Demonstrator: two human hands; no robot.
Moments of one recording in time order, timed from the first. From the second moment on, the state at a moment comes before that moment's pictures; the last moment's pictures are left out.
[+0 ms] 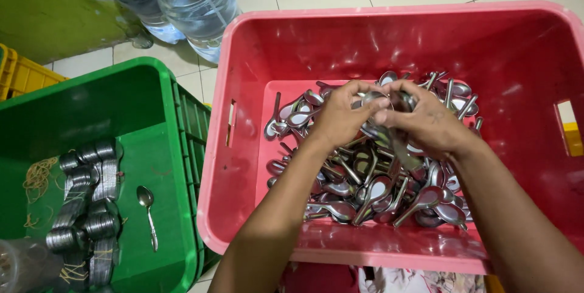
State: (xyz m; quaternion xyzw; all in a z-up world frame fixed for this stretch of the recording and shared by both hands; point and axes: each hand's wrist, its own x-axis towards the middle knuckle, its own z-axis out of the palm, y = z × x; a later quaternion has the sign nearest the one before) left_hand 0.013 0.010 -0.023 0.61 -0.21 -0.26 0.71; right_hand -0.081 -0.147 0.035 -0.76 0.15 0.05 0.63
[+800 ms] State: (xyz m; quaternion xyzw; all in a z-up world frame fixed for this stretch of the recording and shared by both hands) left_hand 0.023 0.028 0.024 0.78 -0.12 -0.23 0.57; right_hand -0.071 -0.149 0.026 -0.66 0.14 0.10 0.74
